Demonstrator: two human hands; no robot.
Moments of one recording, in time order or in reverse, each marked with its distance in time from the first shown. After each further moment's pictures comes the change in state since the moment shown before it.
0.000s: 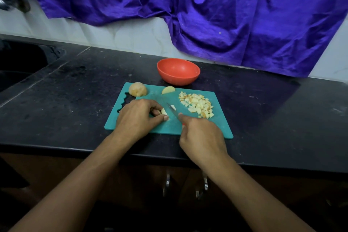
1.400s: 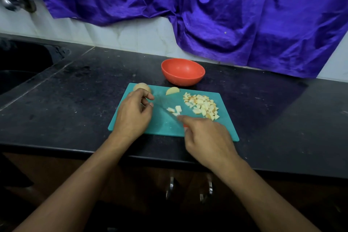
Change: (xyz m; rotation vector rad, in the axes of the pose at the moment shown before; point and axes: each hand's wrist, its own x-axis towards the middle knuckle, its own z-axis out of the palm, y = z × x) left_hand 0.002 -0.020 0.003 -0.291 0.244 -0.080; right_hand 0.004 0.011 -0.002 0.008 0.018 -0.157
